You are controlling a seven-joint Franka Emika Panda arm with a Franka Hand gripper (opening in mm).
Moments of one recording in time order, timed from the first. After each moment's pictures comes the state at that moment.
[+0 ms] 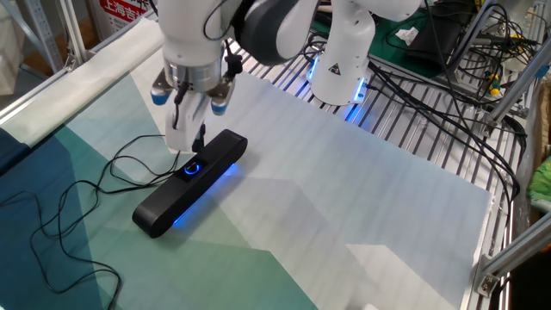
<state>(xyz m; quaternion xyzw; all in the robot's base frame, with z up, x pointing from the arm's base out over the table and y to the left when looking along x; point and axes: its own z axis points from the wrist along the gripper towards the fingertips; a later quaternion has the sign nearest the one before) 0.517 -0.103 0.222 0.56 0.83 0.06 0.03</state>
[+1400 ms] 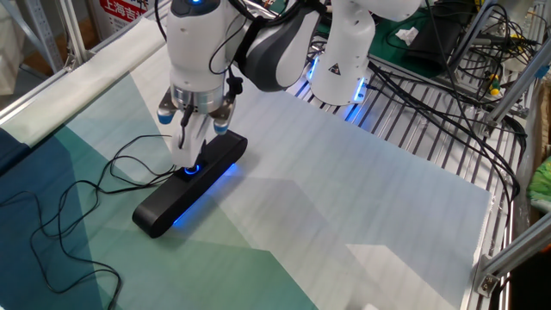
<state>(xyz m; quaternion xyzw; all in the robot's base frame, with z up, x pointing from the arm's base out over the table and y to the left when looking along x) 0.513 -0.107 0.175 0.56 0.83 0.05 0.04</state>
